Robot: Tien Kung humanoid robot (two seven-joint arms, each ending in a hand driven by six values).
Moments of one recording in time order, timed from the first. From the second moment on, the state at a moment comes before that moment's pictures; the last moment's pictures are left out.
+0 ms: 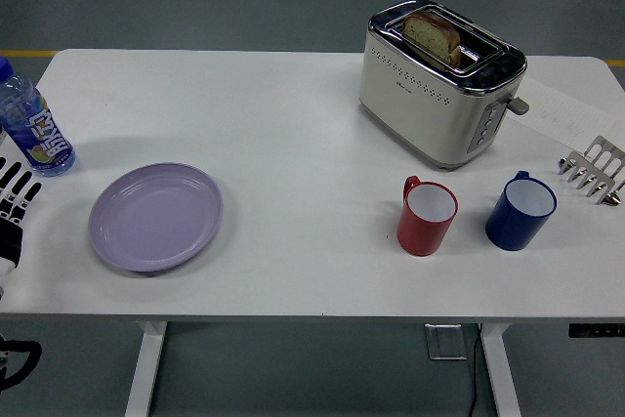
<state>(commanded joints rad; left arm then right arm) -0.06 0.14 -1.69 -1.11 0.65 -0.05 -0.23 0.11 -0.04 1.03 0.26 -0.61 -0.31 -0.34</state>
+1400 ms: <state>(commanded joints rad) -0.07 0.05 -1.54 -1.07 0.66 -0.04 -0.28 0.10 -0.04 1.04 0.26 -0.64 -0.30 -0.35</state>
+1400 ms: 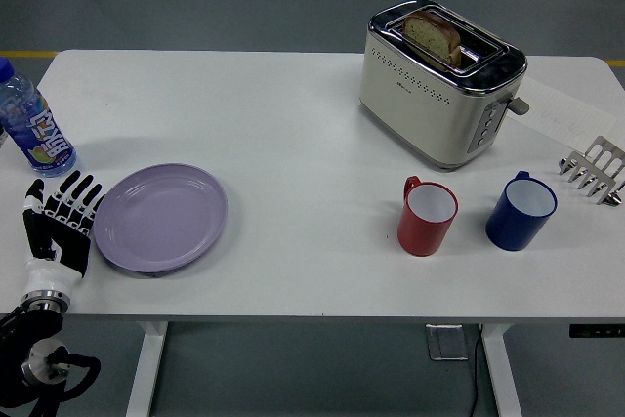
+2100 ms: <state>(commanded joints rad) -0.11 0.01 -1.47 -1.07 0.61 -0.04 -0.29 0.11 -0.04 1.04 0.26 -0.64 -0.30 -0.34</state>
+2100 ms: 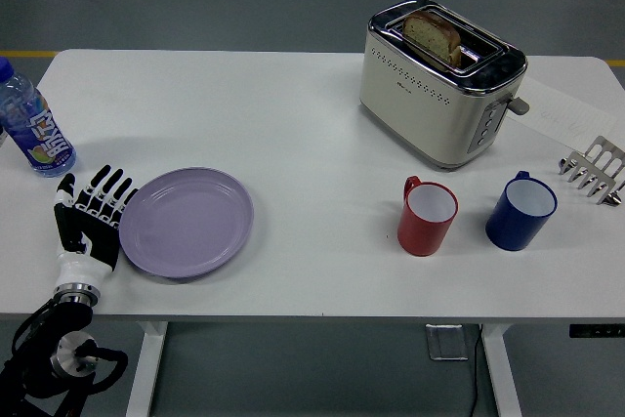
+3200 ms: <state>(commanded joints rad) -0.14 0.00 -1.35 -1.08 0.56 -0.04 -0.29 0.12 -0.05 1.04 0.26 -0.64 -0.30 -0.34</state>
